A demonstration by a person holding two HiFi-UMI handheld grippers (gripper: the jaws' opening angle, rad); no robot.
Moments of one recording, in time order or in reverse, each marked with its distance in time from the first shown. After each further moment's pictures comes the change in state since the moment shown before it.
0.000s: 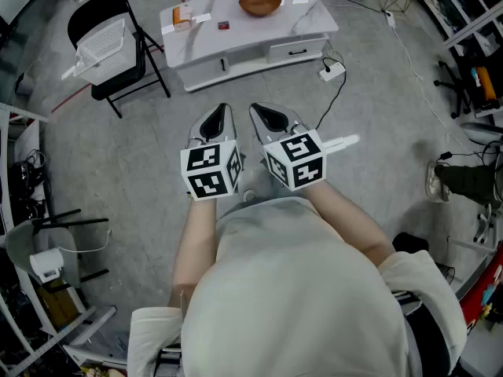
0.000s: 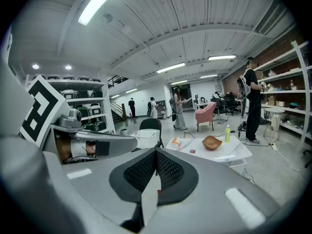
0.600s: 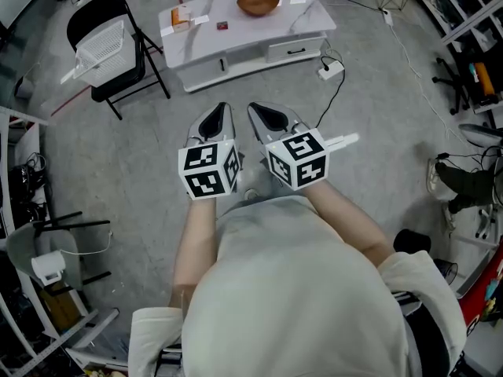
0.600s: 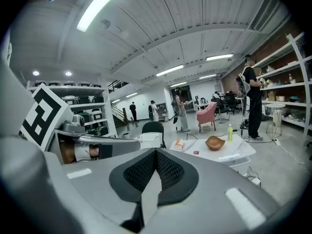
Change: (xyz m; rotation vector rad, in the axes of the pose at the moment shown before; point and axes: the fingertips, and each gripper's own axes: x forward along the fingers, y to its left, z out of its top) left arm -0.011 0.001 0.002 0.001 -0.007 -0.029; right arm -0.007 0.015 0.005 0.043 -0.040 0.028
